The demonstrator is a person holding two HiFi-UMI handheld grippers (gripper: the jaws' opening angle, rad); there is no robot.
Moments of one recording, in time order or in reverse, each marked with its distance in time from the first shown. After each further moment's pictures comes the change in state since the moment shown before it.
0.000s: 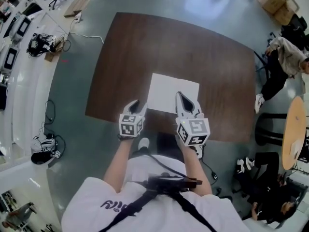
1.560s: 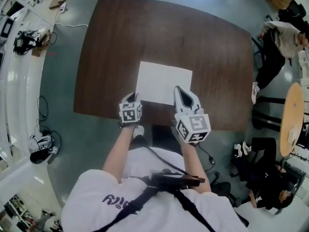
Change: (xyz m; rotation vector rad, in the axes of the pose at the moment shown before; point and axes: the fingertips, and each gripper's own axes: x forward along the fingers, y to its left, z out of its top) left arm 0.096 0.024 -0.083 -0.086 0.185 0.125; right arm 0.004 -0.049 -0.035 0.051 0.054 -0.028
